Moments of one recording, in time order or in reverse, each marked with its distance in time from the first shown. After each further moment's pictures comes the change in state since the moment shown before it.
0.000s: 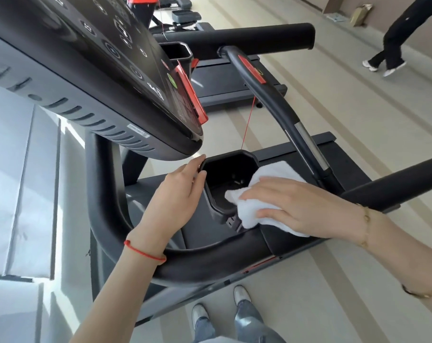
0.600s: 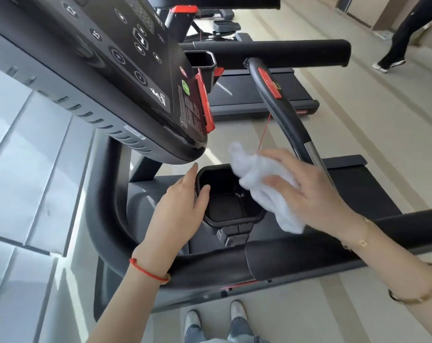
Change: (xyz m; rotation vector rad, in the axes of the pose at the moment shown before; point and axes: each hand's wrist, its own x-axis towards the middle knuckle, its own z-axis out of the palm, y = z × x) left_hand -0.007 0.028 0.026 0.090 0.139 -0.258; right_hand 0.019 0.040 -0.021 0.327 0.434 -0.043
